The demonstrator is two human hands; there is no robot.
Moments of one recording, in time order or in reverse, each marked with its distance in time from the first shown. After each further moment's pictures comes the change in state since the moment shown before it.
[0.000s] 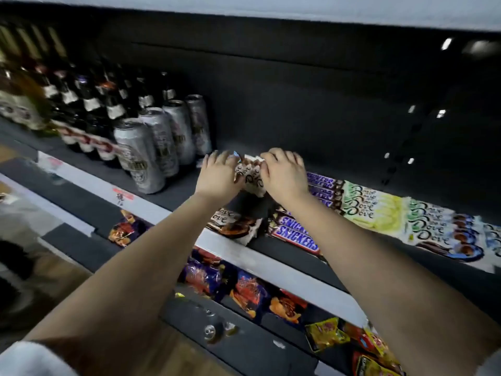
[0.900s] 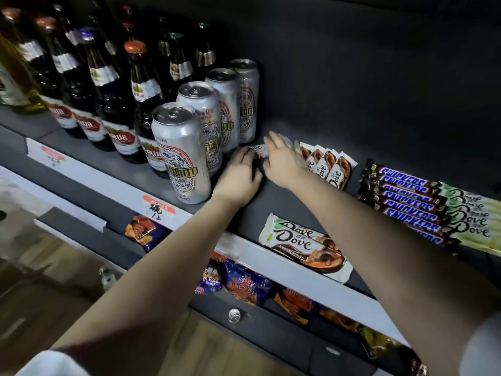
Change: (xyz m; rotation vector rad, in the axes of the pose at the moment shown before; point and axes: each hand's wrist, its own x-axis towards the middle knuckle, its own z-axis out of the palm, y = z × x) left_hand 0.046 -0.129 0.068 -0.453 -0.035 0.023; right_hand 0.103 -0.091 0.129 0.017 -0.484 0.051
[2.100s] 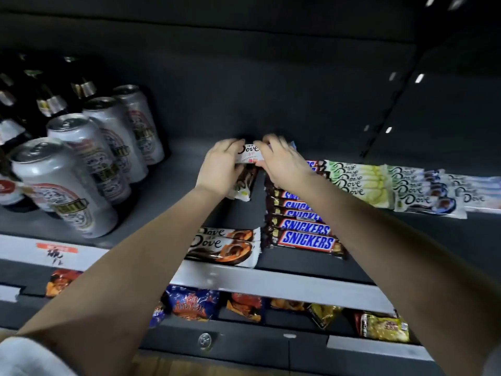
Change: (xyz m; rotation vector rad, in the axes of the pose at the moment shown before) left_hand 0.036 0.129 0.045 0.038 0.003 0.362; right_hand -0.113 0.133 -0.065 -0.239 0.260 0.003
